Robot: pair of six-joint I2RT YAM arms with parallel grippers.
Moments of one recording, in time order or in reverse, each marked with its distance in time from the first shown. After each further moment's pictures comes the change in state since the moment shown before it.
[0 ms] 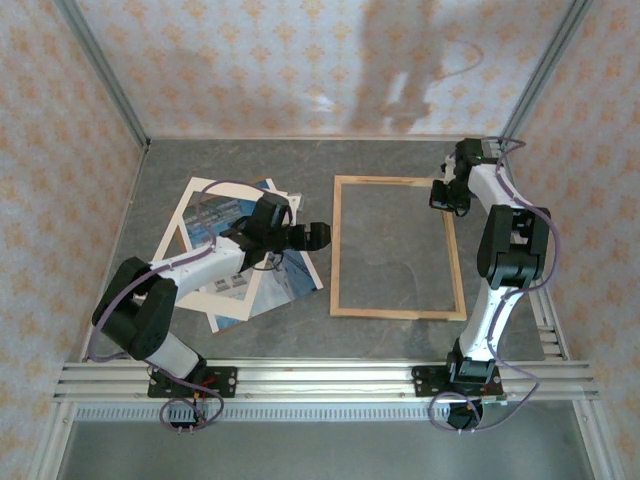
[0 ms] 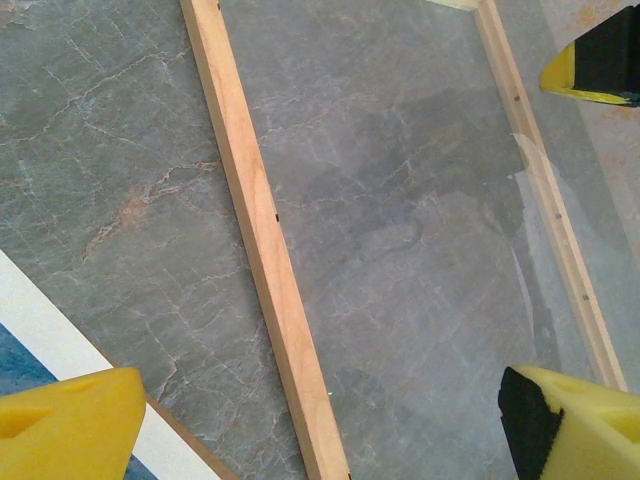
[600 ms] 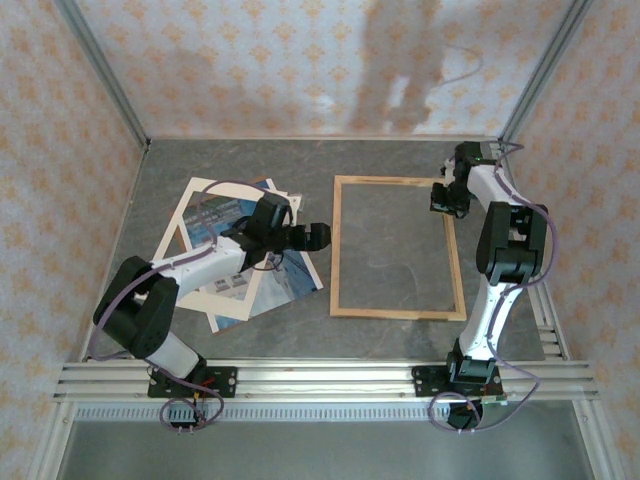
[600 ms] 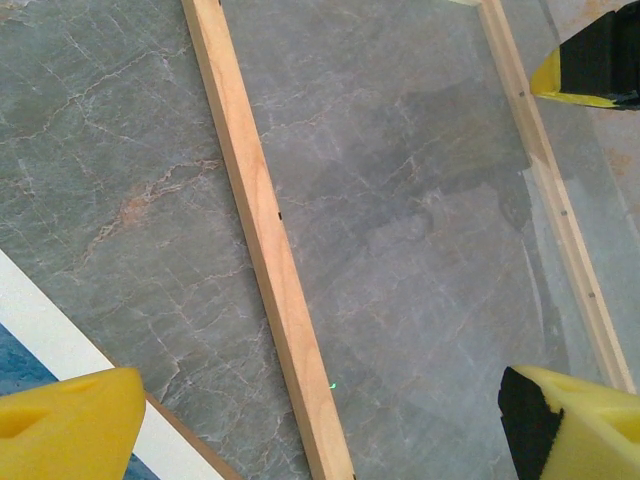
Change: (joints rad) left arm 0.000 0.010 0.002 0.000 0.000 0.011; right arm -0.006 0.039 0.007 0.000 -0.003 0.002
